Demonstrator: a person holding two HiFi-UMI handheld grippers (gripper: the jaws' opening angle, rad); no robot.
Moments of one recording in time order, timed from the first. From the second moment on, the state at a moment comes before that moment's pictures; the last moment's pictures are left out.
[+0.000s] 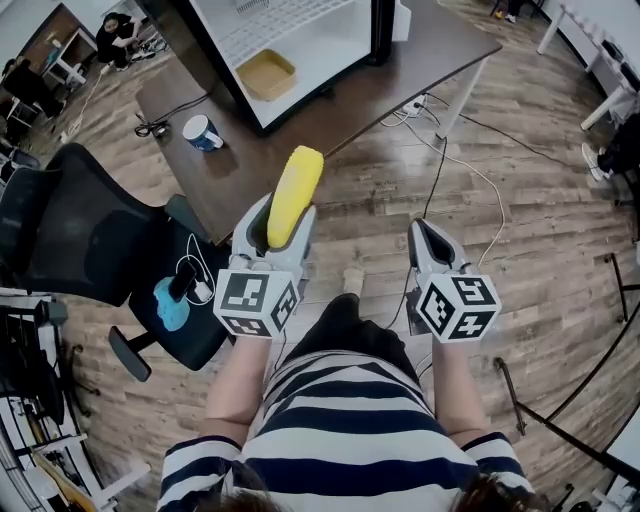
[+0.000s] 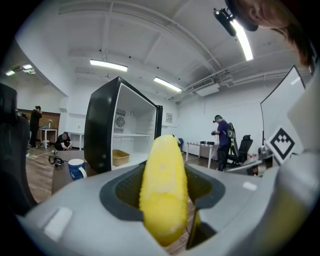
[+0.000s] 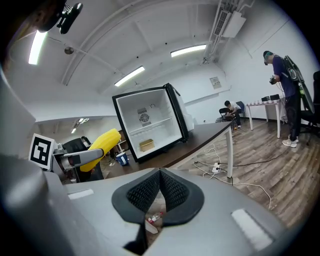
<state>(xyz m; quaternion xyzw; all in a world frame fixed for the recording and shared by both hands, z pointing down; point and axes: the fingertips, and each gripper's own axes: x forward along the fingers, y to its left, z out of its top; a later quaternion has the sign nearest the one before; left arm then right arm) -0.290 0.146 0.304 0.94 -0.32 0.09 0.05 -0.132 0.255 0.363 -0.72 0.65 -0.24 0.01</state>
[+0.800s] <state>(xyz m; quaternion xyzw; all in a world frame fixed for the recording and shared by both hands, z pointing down) -0.187 0.025 0.318 0.94 -0.32 0.12 0.07 -0.056 0.124 0.372 -0.69 0.67 -0.25 -0.01</state>
